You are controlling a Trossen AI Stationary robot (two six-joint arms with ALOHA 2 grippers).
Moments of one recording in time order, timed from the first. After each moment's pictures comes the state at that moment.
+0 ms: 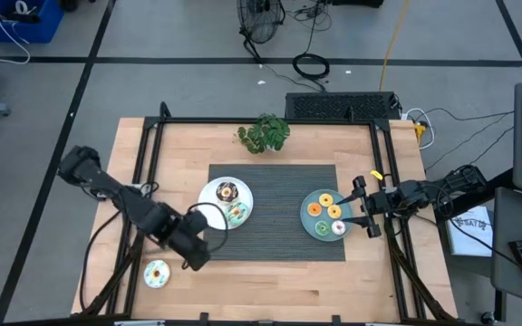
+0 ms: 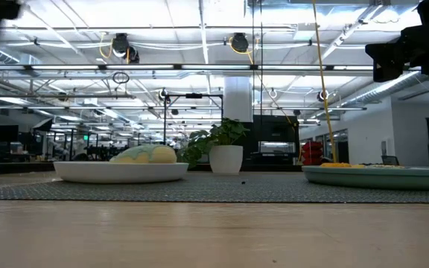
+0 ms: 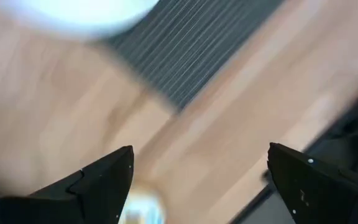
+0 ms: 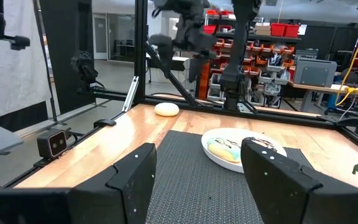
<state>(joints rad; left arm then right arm) -0.57 1.46 1.27 -1.14 -0.02 -1.33 0.33 0.01 0.02 0.04 0.10 -0.06</state>
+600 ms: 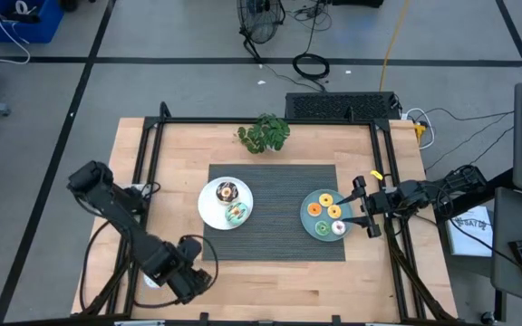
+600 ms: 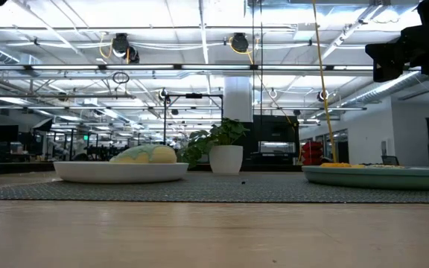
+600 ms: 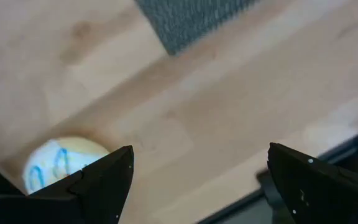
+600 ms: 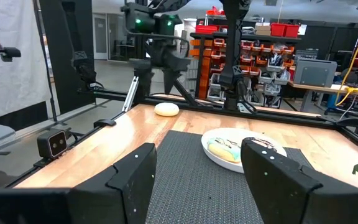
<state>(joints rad) -0.78 1.67 1.29 -1.10 -0.01 -1.81 0.33 0.01 0.01 0.04 0.10 -0.06</state>
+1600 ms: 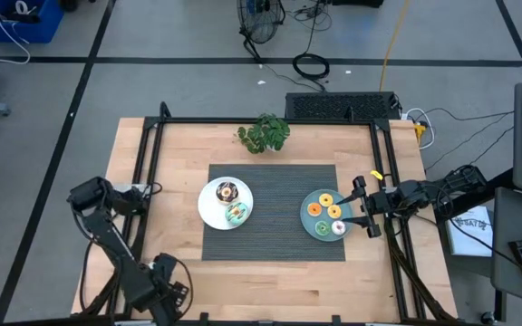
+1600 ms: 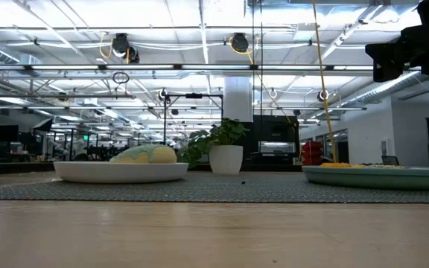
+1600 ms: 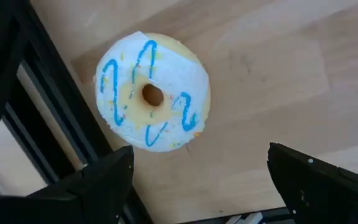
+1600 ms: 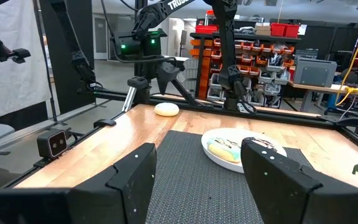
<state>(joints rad) -0.98 1.81 1.29 -1.21 0.17 -2.16 0.33 0.01 0.02 0.04 0.10 -0.06</state>
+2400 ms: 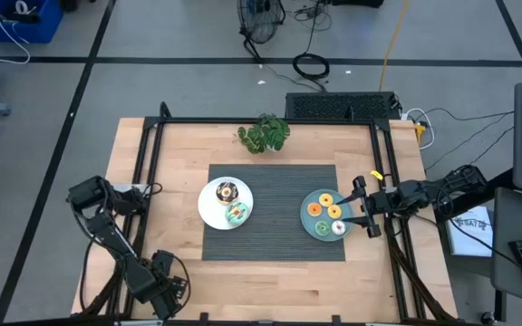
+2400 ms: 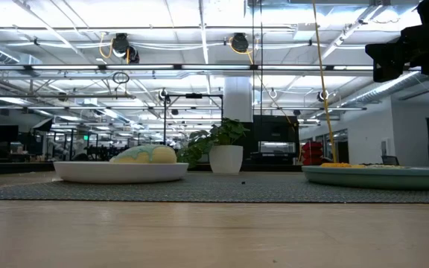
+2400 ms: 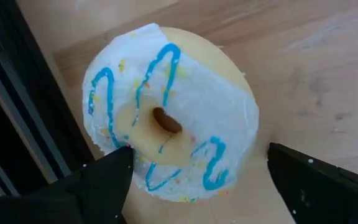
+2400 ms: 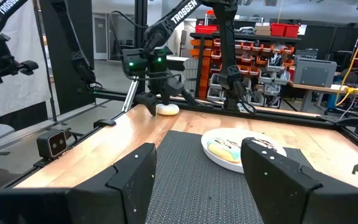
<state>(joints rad) -1.01 1.80 1.07 -0.96 0.21 -2.27 0.33 0.01 0.02 0.04 0.10 -0.06</state>
